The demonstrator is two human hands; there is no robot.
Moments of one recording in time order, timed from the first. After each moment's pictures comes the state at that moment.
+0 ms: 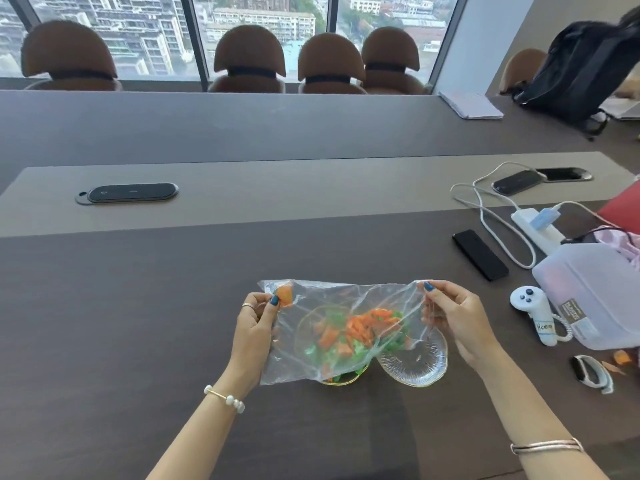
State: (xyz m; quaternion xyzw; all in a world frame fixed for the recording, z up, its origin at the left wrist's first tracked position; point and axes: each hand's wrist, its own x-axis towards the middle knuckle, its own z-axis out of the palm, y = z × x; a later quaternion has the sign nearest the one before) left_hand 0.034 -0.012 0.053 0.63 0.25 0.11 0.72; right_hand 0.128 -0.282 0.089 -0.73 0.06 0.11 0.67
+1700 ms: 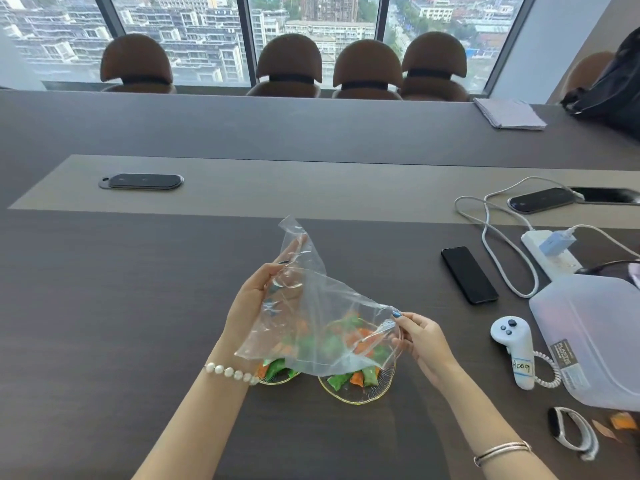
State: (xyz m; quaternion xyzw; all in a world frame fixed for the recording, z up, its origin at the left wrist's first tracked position) left_hand 0.090 -0.147 0.123 0.34 0.12 -0.03 0.93; right_hand 0.191 -0.377 0.027 -0.65 0.07 0.27 0.70
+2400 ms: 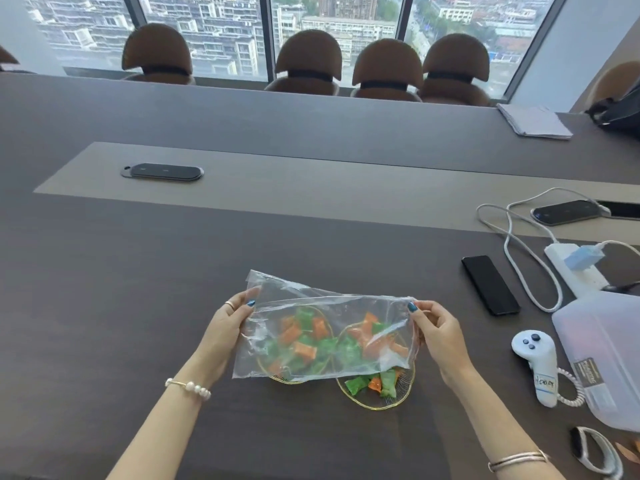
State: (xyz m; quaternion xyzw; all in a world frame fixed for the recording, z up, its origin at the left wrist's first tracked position) left_hand 0.043 -0.072 0.038 0.56 0.33 0.08 0.76; right_hand 0.189 -0.353 0.039 -0.75 -0.01 0.16 0.64
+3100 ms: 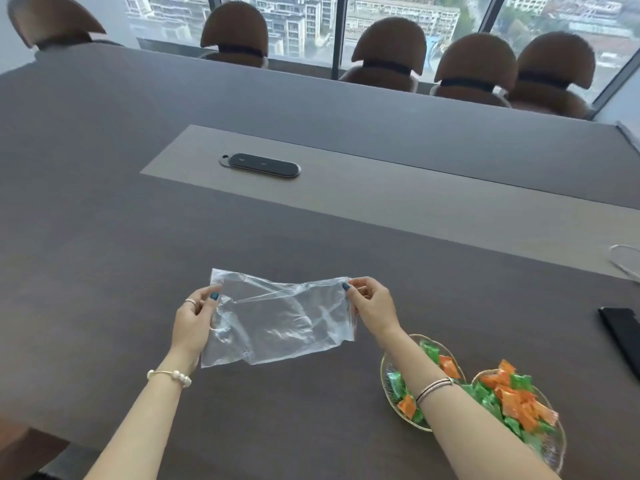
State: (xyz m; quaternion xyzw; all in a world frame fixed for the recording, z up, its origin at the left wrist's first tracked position) left_hand -0.070 0.192 -0.005 0.65 0.46 0.25 0.55; right_hand 0.134 -0.019 0.012 -0.78 -0.13 0.26 0.56
